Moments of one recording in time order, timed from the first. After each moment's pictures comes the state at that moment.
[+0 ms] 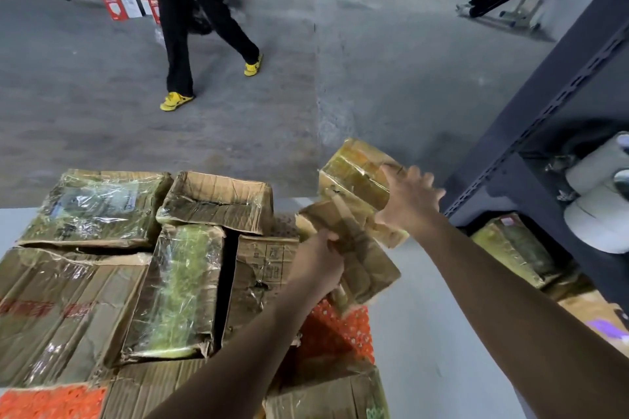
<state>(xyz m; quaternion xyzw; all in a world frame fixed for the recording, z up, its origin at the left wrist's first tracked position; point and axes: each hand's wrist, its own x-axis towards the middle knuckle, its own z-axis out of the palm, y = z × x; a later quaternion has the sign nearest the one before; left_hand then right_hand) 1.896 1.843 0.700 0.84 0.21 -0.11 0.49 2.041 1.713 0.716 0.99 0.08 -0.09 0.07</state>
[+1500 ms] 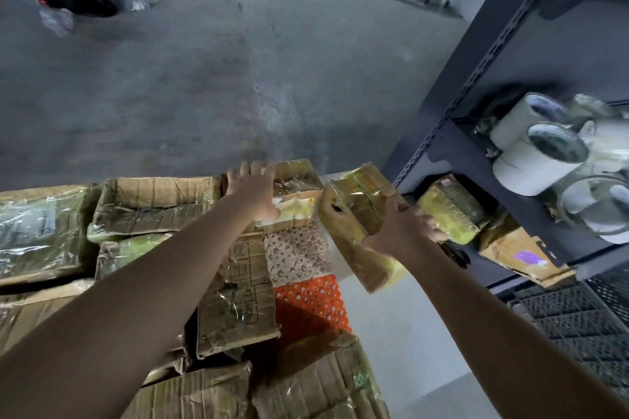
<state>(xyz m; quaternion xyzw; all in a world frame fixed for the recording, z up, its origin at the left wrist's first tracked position) 2.004 1.916 0.670 0.99 -0.01 -0.15 0.02 1.954 1.673 0.718 0.96 -0.14 -0.24 0.06</state>
